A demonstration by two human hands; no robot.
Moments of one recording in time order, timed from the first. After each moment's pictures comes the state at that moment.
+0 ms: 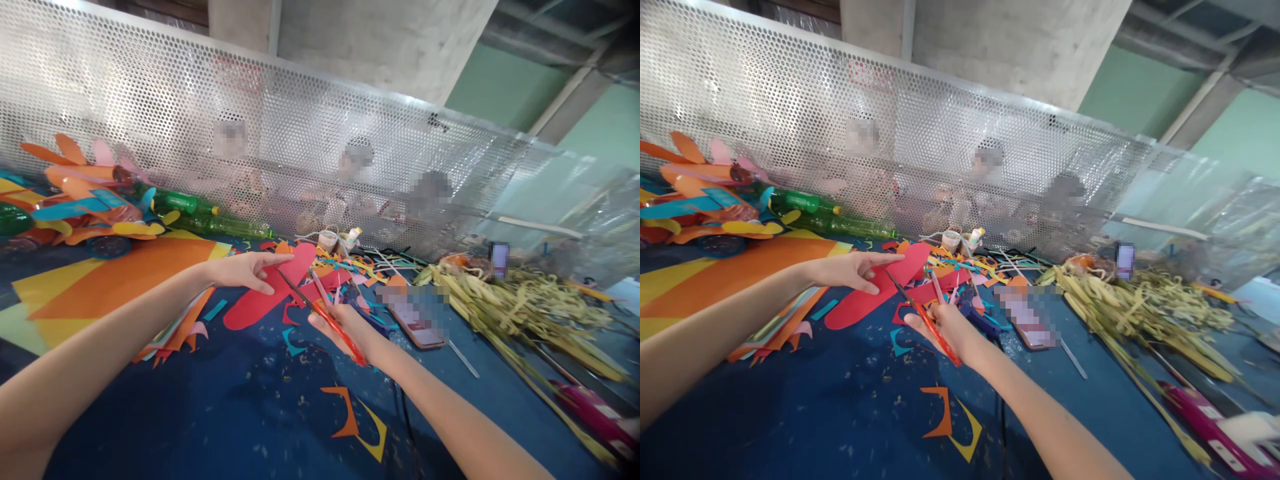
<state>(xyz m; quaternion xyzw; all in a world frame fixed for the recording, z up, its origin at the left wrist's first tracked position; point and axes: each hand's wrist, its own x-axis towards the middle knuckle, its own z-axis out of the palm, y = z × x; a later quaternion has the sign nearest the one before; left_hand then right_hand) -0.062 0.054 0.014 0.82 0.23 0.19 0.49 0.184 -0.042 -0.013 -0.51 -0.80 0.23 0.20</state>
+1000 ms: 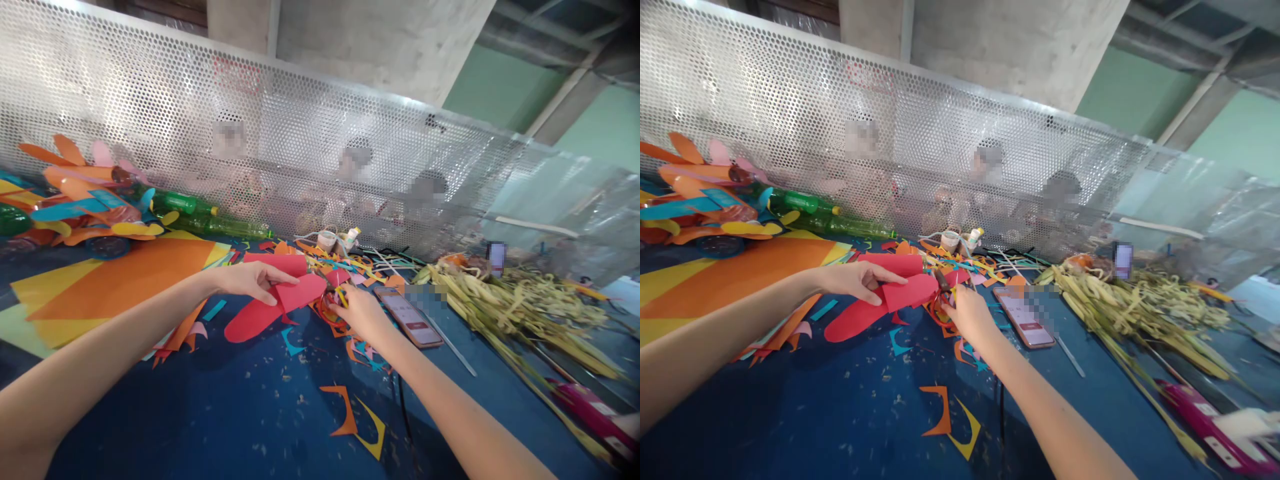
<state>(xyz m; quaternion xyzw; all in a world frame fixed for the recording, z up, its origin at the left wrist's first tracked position) -0.050 0.044 0.011 0.78 0.21 0.12 0.57 0.218 -0.012 -0.017 -0.65 -0.74 0.01 0.18</state>
